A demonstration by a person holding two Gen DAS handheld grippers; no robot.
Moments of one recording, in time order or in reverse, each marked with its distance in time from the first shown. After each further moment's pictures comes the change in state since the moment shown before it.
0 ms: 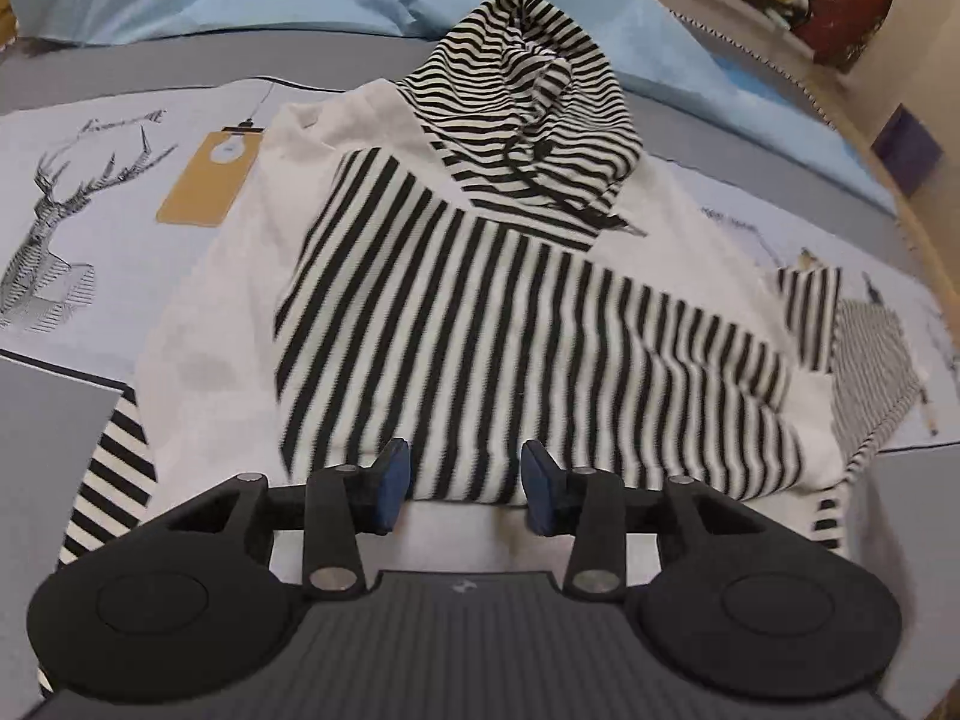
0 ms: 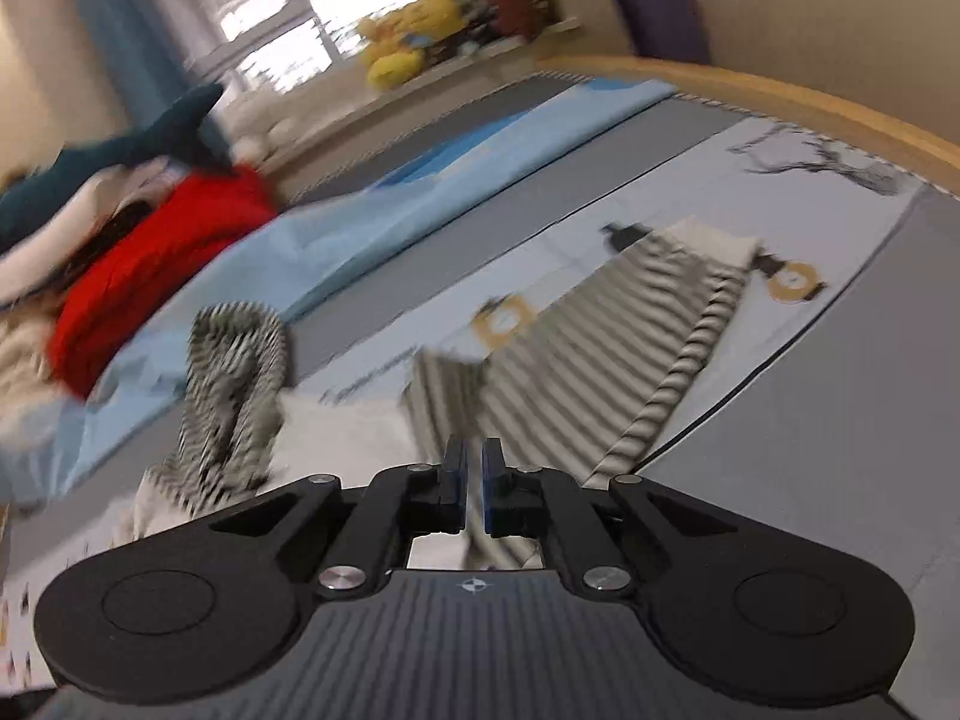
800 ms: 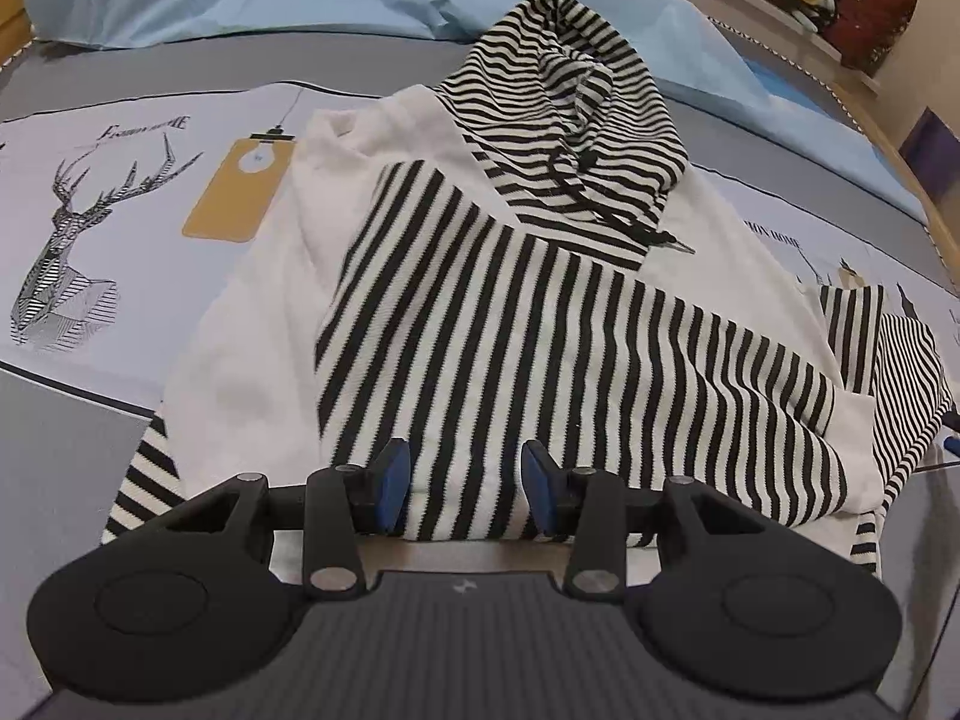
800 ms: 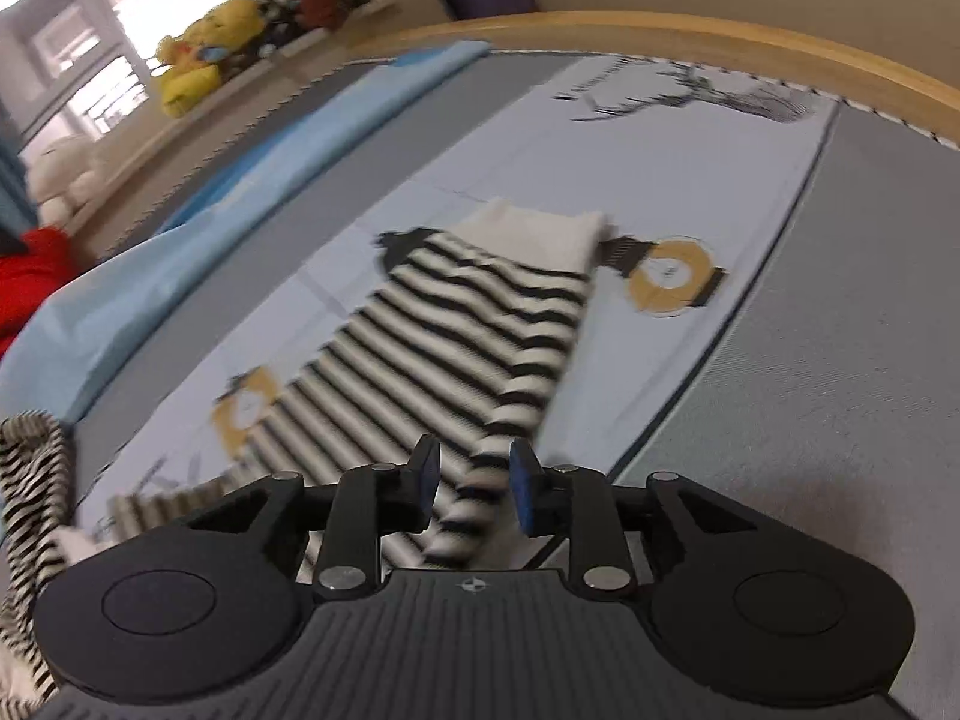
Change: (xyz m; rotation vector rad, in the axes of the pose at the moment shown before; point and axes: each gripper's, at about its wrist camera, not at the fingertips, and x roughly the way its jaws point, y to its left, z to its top) left arm 0.020 0.016 0.009 0.002 -0.005 0.056; right arm 0.134 -0.114 0.038 0.183 0.021 -0.260
